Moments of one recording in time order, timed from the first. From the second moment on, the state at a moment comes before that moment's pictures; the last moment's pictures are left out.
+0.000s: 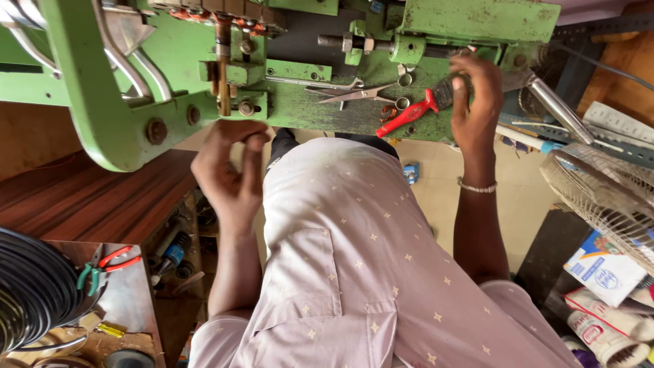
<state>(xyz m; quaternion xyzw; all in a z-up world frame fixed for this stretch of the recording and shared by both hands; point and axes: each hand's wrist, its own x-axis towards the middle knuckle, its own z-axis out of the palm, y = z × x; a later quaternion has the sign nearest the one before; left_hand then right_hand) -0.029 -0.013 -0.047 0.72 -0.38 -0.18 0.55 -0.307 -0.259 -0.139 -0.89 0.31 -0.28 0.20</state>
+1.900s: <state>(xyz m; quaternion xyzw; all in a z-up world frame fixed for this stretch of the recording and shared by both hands) -0.076 -0.065 -0.202 0.58 -0.61 -0.33 0.42 -0.248 -0.258 -0.137 -0.99 0.09 0.01 0.12</state>
